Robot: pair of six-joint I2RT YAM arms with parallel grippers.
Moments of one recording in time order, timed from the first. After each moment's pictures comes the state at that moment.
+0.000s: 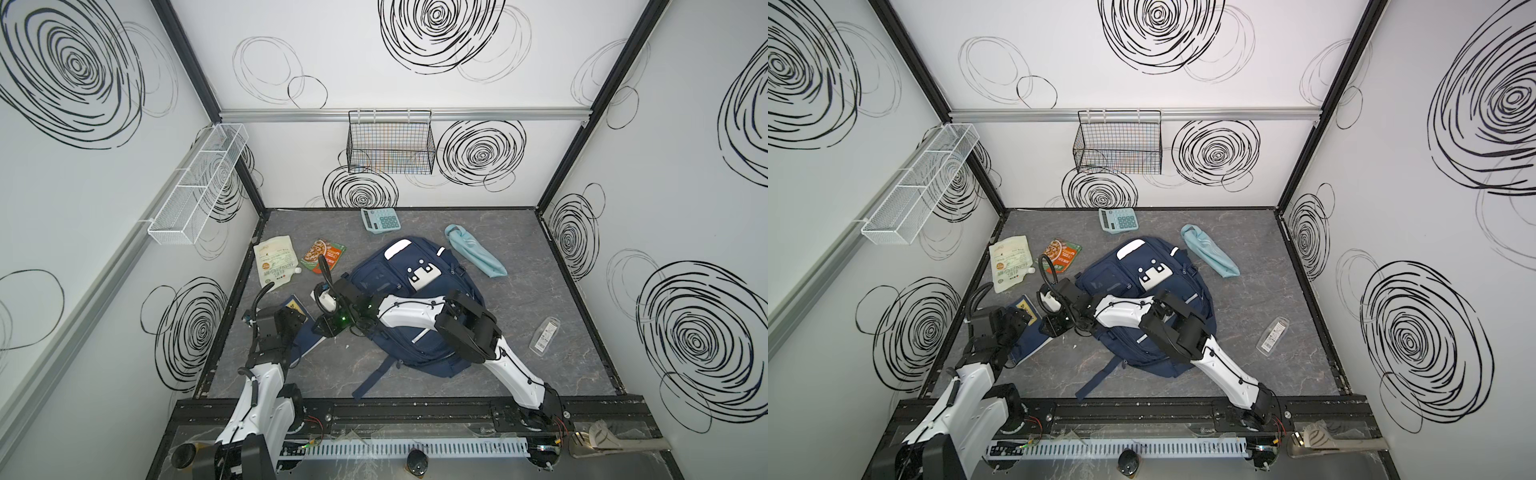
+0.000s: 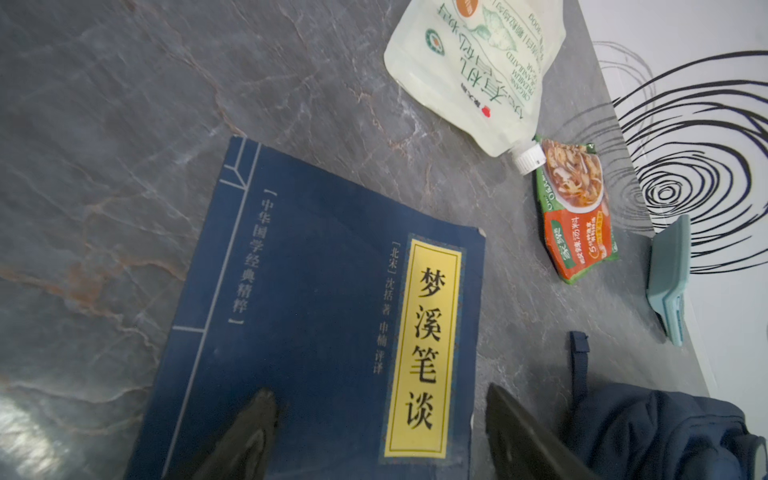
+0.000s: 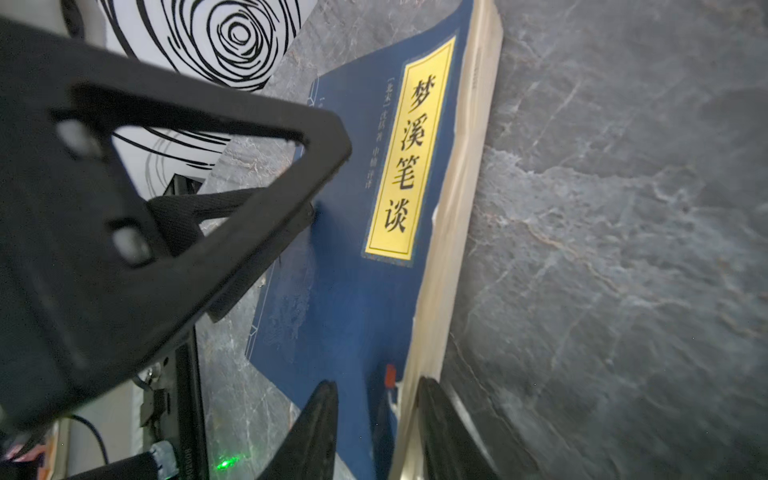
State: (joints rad) left arm 0.25 0.84 0.20 -0.11 0.00 -0.90; right arm 1.07 2.37 1.73 -0.06 -0.43 0.49
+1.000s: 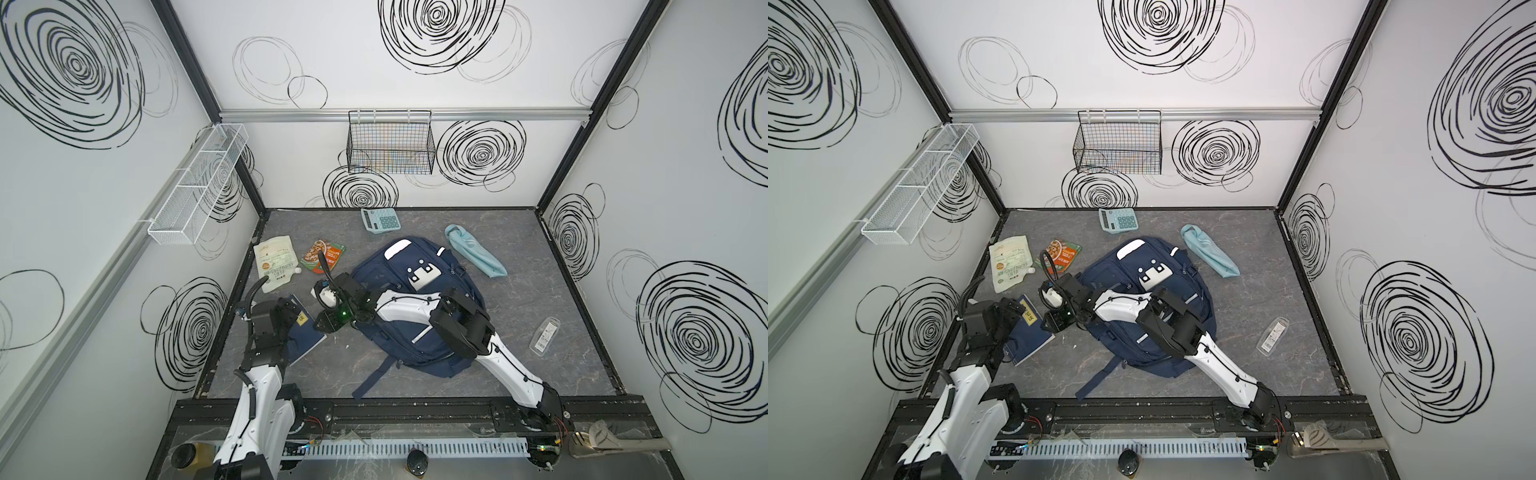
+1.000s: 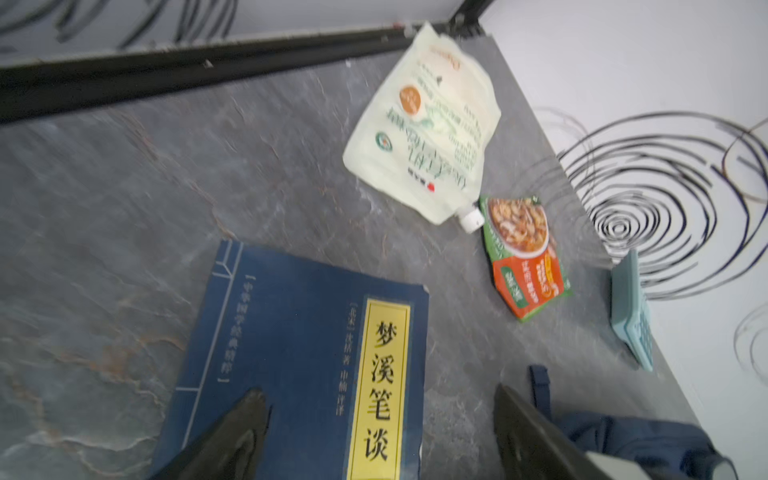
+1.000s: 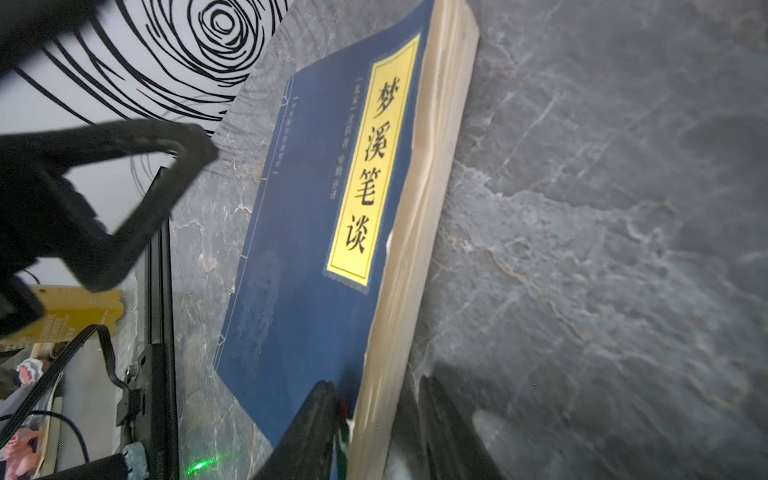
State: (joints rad) left arm 0.26 0.75 0.29 -0.18 -0.16 -0.85; right arm 1.05 2.46 1.84 -0.11 -0.46 0.43
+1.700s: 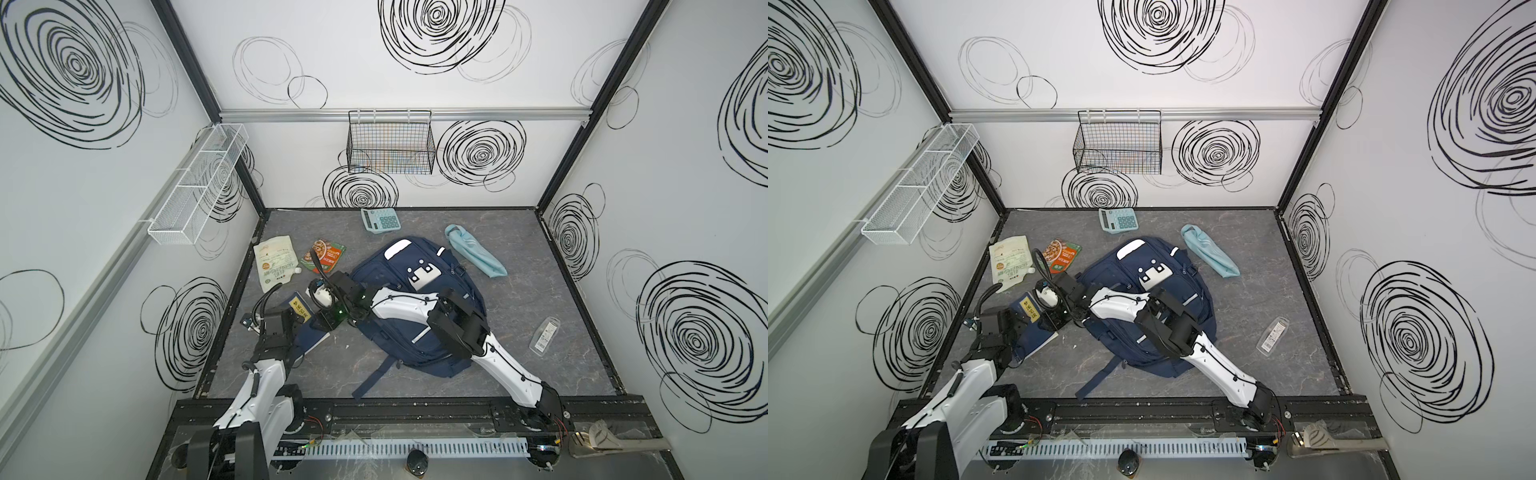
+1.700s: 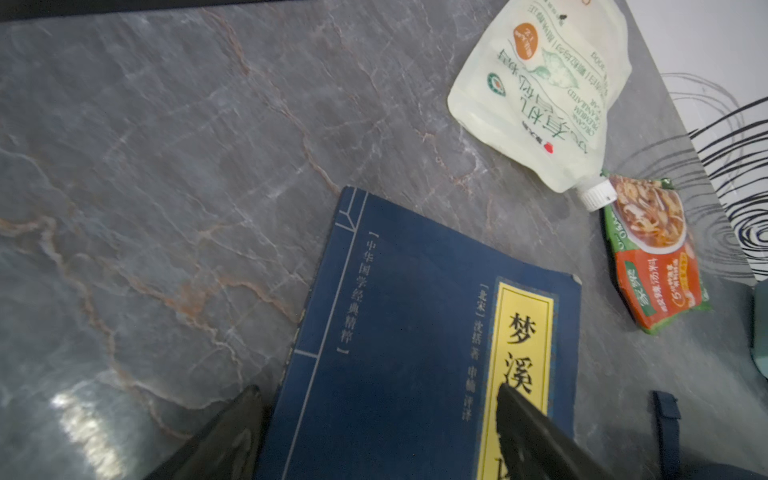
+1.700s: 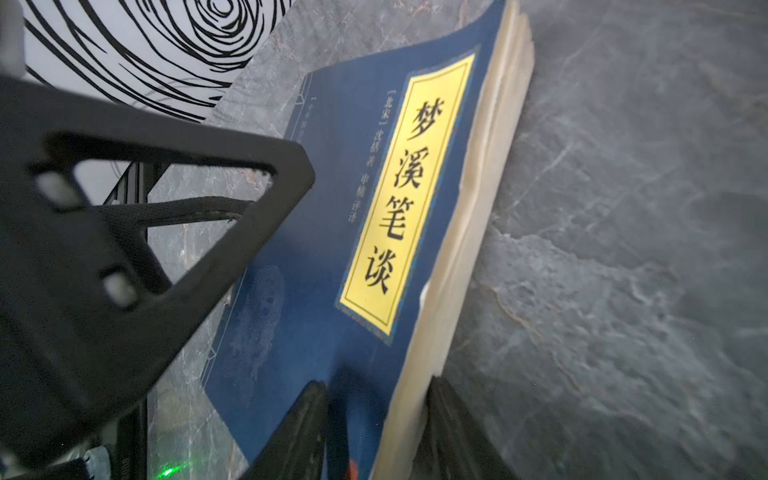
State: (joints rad) left arm 0.15 0.92 0.18 -0.09 -0.24 -0.95; right arm 1.04 2.50 1.95 -0.22 -0.45 0.32
